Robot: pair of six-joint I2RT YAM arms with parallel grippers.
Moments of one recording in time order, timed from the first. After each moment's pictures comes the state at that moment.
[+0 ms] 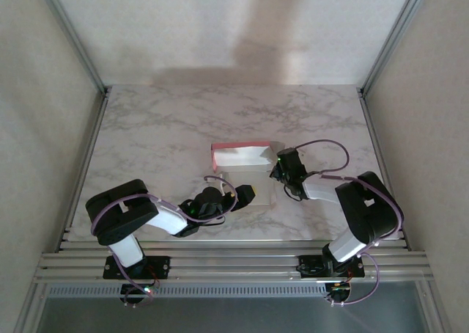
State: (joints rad) left arm -0.97 1.69 0.43 0.88 -0.07 -1.18; right arm 0.51 1.59 0.62 0.12 0.19 0.80
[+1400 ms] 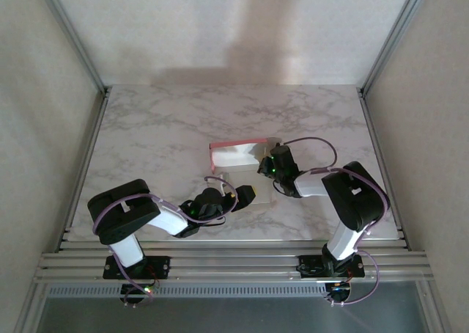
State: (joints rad) left arm -0.98 1.70 0.42 0.92 -0.07 -1.19; right arm 0.55 1.73 0.67 0.37 0.04 0.82
